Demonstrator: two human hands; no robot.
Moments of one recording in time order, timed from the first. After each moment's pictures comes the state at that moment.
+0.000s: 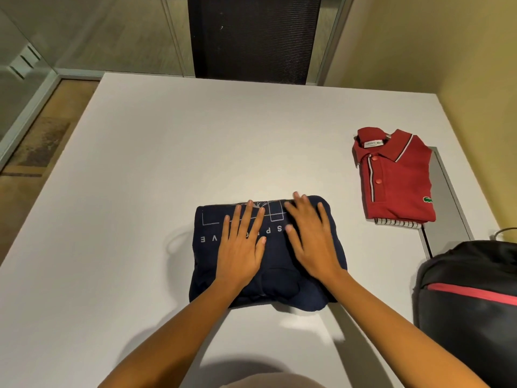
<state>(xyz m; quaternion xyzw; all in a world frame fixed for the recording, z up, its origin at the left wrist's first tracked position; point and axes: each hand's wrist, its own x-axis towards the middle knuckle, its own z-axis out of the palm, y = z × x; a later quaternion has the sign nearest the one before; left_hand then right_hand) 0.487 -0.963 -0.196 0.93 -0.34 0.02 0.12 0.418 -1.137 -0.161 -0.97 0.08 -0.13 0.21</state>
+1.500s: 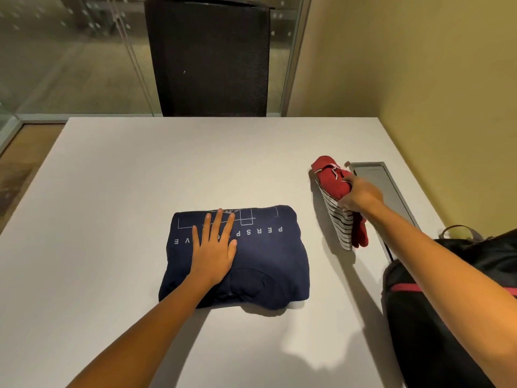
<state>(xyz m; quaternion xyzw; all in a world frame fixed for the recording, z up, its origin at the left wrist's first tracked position) 0.536 -0.986 -0.180 0.93 -0.34 -0.07 0.09 0.438 -1.301 -0.043 -0.85 0.47 0.06 0.23</state>
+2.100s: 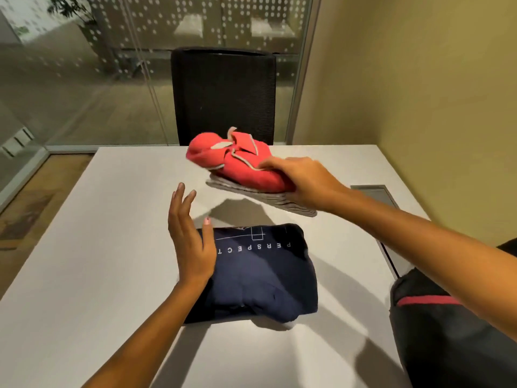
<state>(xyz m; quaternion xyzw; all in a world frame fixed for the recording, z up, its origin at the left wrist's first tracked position) 0.528 -0.958 -0.052 0.78 -0.24 0.21 0.54 0.485 -1.194 0.061 -0.99 -0.02 -0.08 0.09</state>
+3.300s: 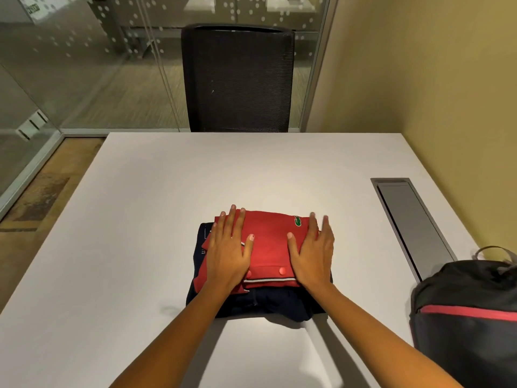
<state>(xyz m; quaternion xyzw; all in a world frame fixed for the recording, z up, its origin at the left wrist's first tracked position) 0.541 -0.979 -0.141 0.93 -0.28 0.03 0.24 0.442 -1.139 -0.138 -0.88 0.37 -0.13 0.27</state>
